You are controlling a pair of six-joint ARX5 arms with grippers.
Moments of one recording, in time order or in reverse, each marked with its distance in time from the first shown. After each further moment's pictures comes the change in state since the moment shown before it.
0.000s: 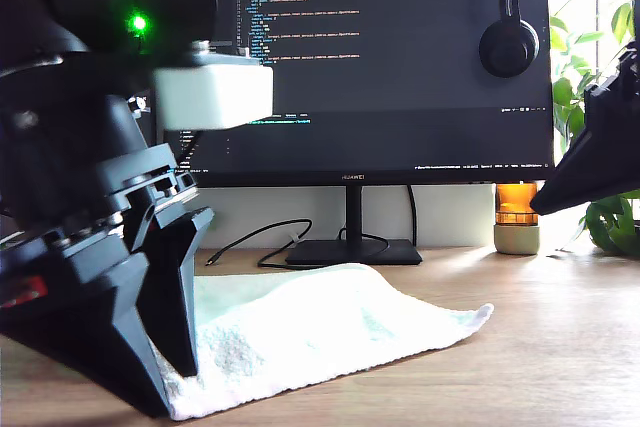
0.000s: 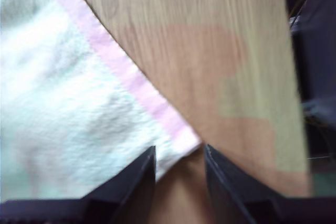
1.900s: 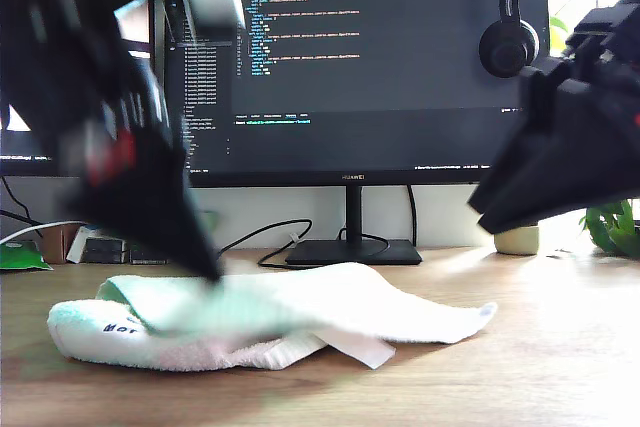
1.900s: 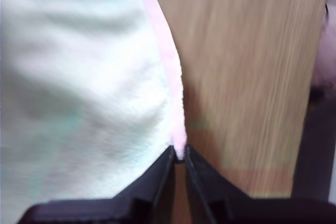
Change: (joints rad) left arm 0.060 -0.186 0.007 0.055 0.088 -0.406; right arm 0.237 0.031 0.000 -0.011 0.024 -0.129
